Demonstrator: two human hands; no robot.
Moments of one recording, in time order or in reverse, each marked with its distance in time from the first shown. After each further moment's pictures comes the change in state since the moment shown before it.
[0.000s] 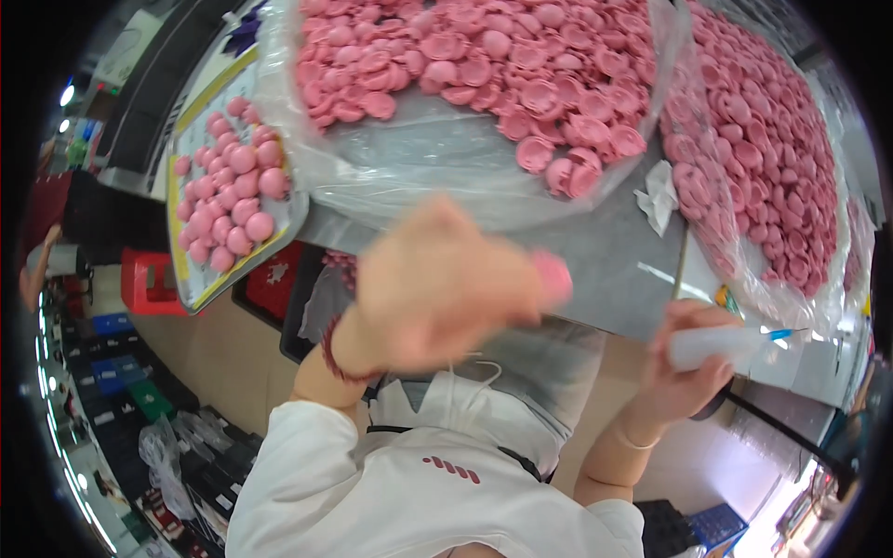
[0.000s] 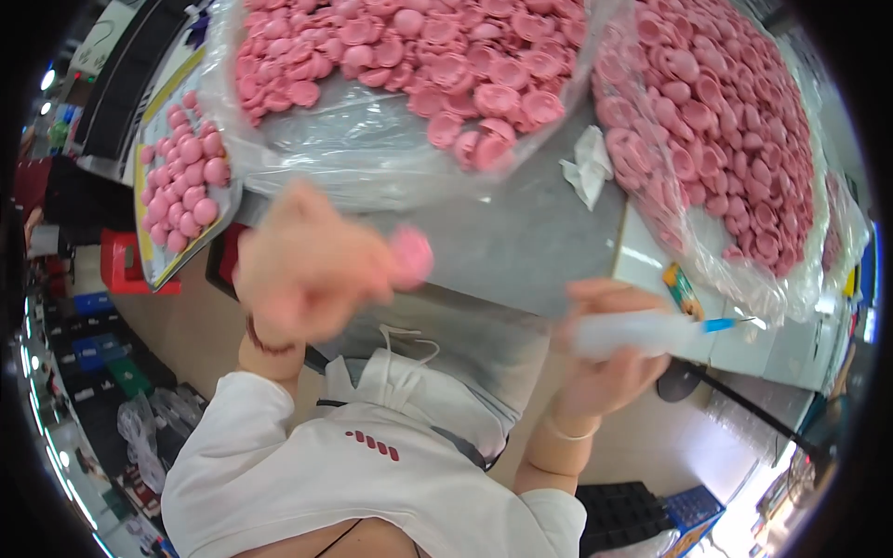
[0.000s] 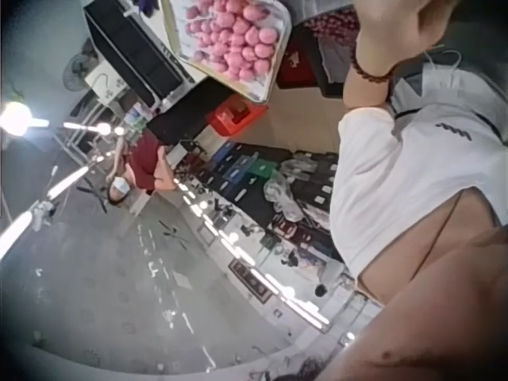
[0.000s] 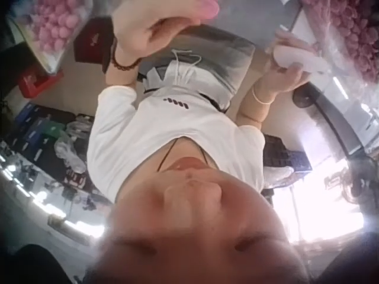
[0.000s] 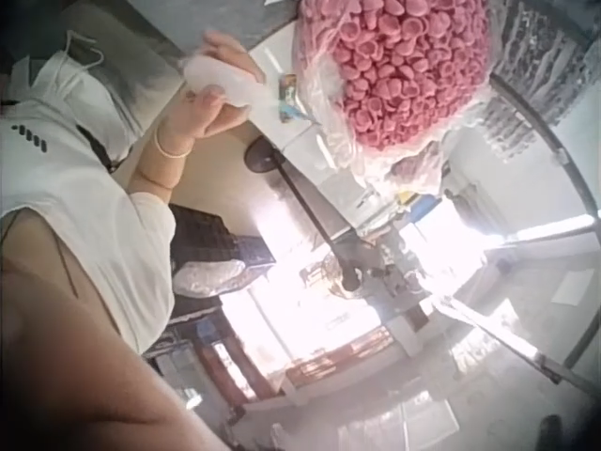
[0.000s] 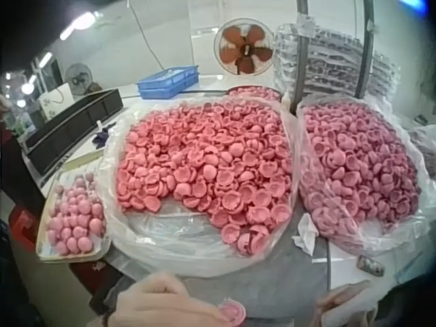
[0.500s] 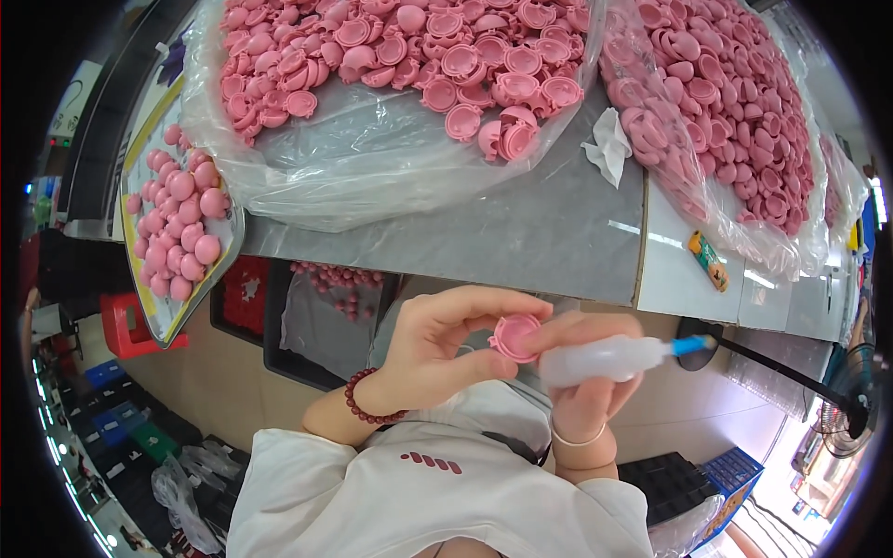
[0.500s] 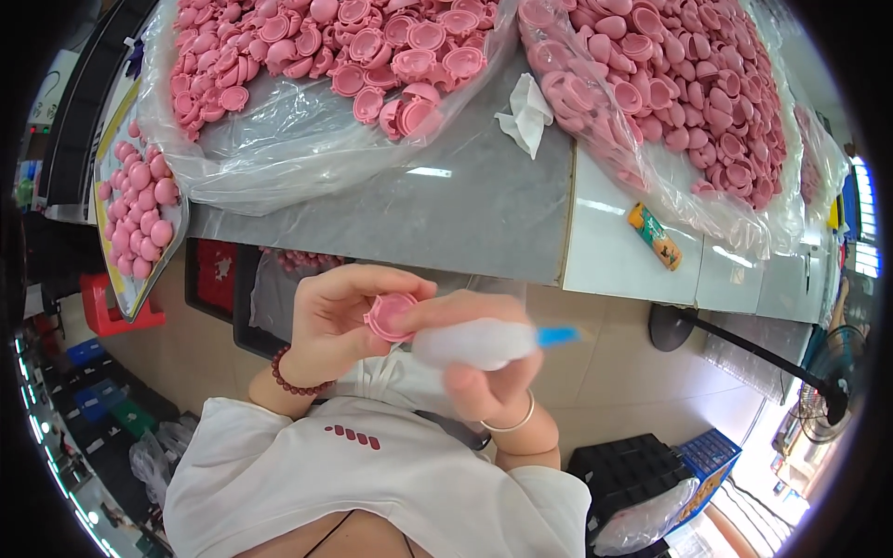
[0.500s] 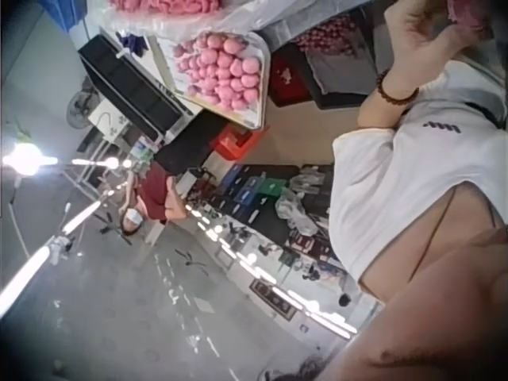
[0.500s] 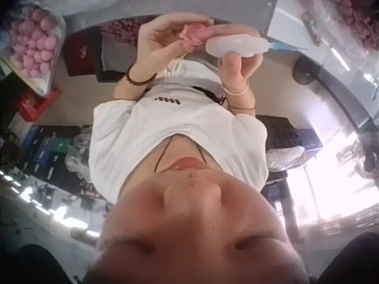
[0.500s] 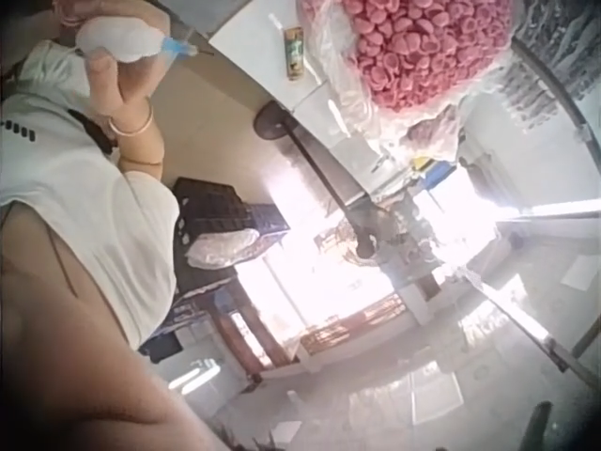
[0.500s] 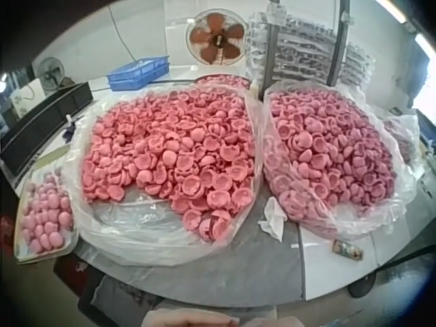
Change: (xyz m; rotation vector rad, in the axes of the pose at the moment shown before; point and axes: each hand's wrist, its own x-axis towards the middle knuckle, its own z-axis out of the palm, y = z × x) left_hand -0.047 0.019 0.071 -1.224 0.002 -0.586; right_hand -0.042 0.006 0.044 0.129 -0.128 0.053
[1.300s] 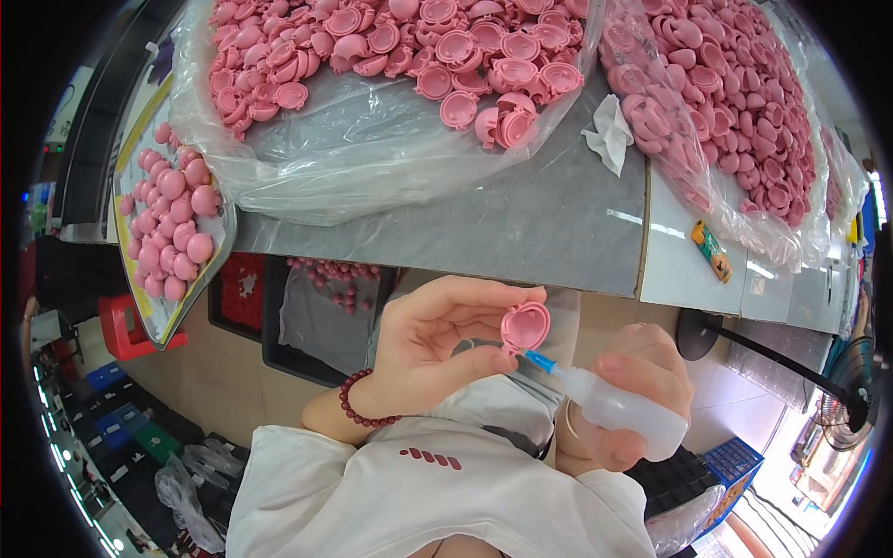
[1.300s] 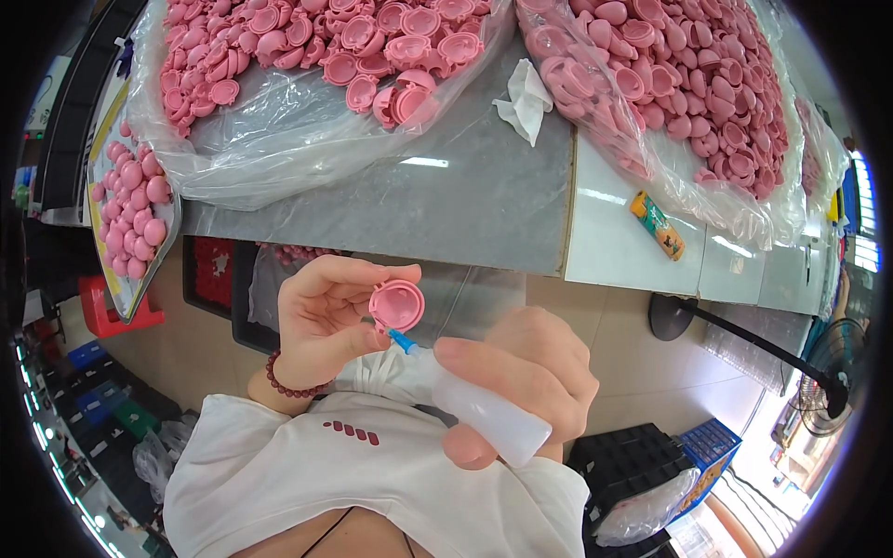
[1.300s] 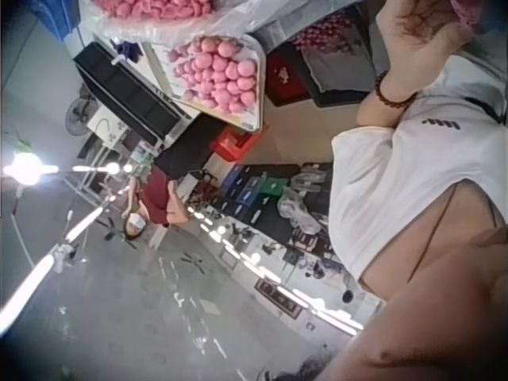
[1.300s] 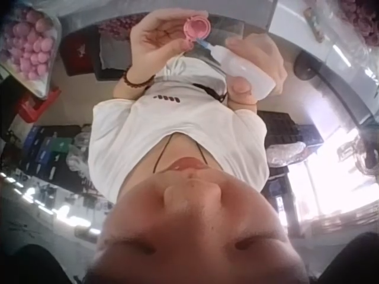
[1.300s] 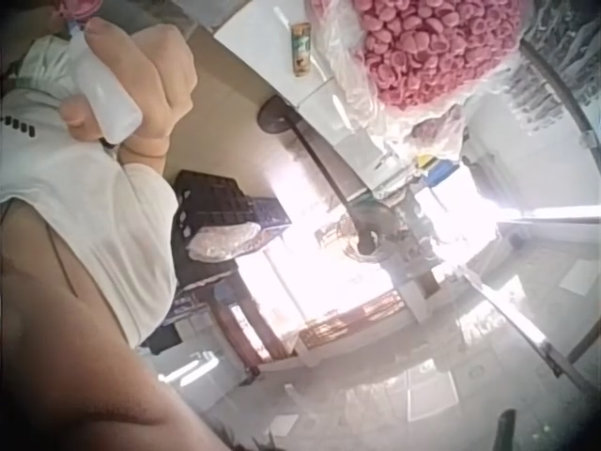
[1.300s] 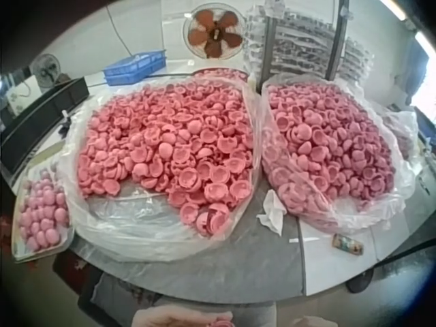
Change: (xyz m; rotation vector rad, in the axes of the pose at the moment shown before) left_hand -0.005 0.009 0.008 -0.087 0.123 -0.020; right_hand 0.013 -0.026 -0.011 -0.611 -0.011 -0.422
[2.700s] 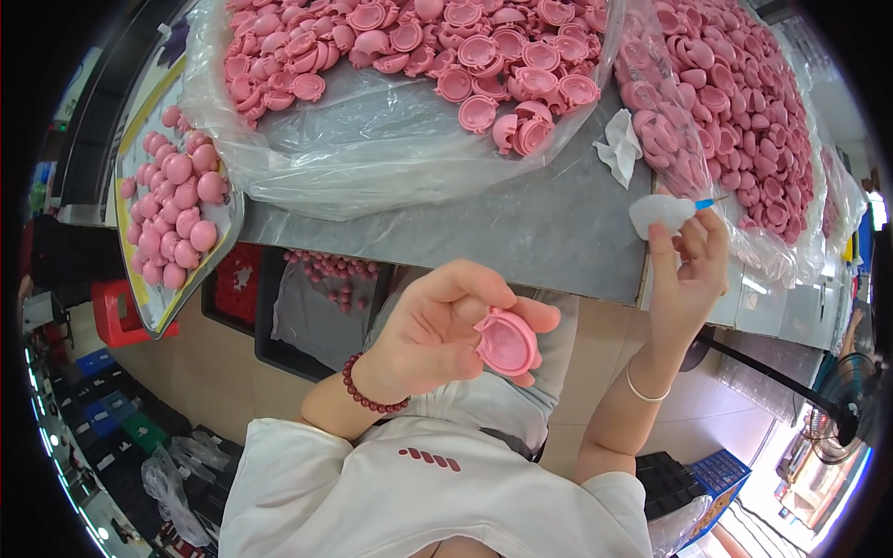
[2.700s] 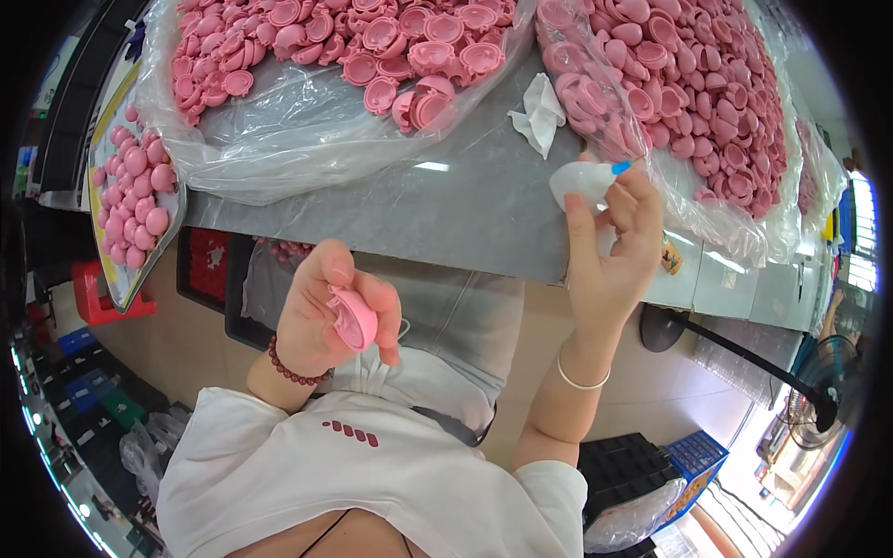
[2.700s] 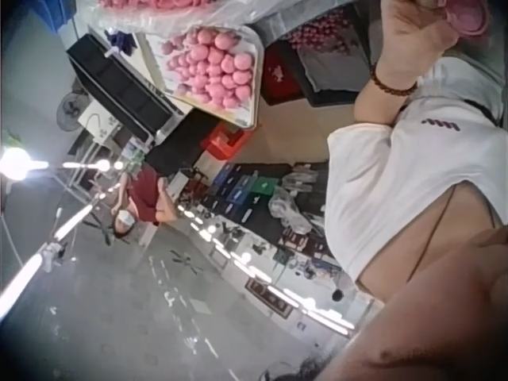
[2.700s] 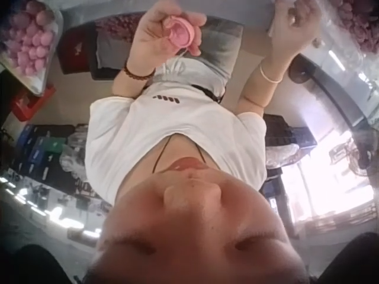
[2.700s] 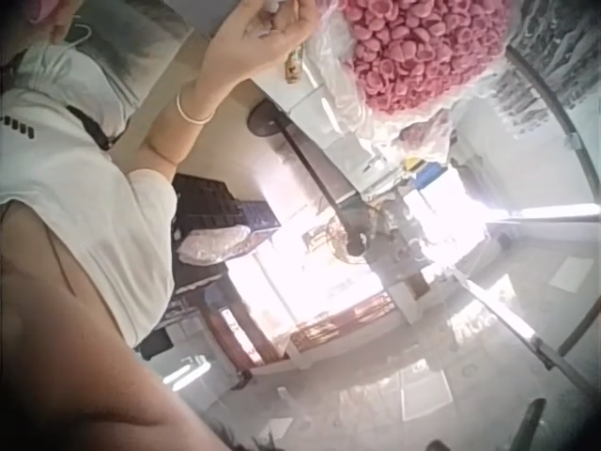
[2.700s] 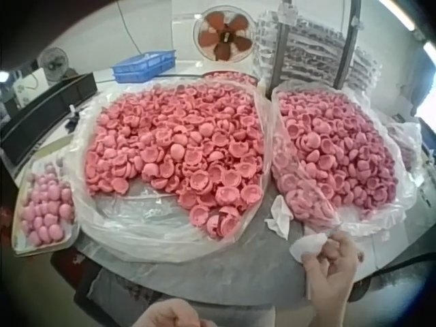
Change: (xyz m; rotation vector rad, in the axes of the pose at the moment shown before) left_hand 0.004 -0.004 -0.009 -0.514 -0.135 -0.017; right_hand 0.029 0.070 -0.028 -0.242 0.067 0.435
